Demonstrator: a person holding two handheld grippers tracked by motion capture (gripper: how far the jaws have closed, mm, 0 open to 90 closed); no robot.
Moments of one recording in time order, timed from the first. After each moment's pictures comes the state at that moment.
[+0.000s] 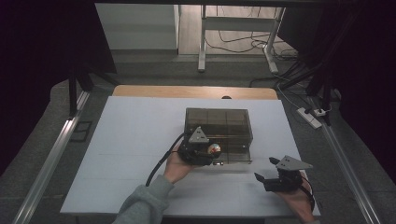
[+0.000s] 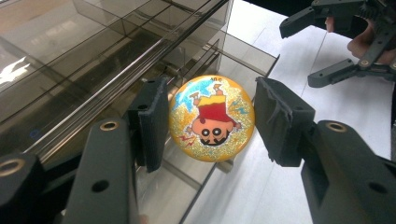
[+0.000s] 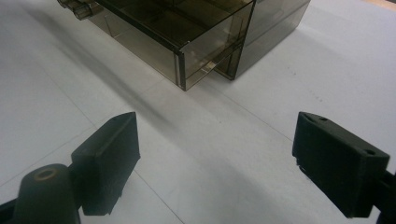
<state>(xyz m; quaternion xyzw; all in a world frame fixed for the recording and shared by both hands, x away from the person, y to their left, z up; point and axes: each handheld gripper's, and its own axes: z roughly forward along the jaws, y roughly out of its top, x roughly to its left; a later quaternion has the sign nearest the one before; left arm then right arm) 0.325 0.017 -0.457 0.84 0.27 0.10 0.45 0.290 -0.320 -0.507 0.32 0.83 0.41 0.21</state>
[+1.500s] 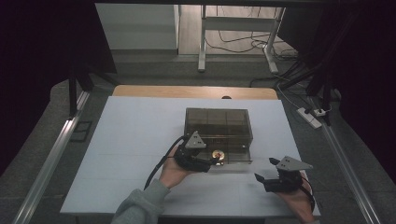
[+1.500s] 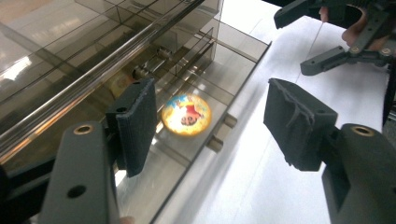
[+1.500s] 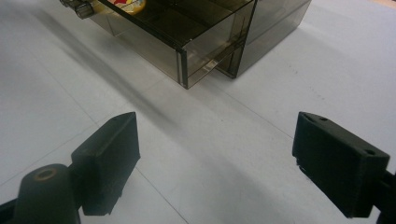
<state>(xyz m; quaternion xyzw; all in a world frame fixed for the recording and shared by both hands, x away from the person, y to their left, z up) 0.304 0.031 -0.456 0.85 0.27 0.10 0.45 0.289 -0.321 -0.507 0.32 0.83 0.40 0.21</state>
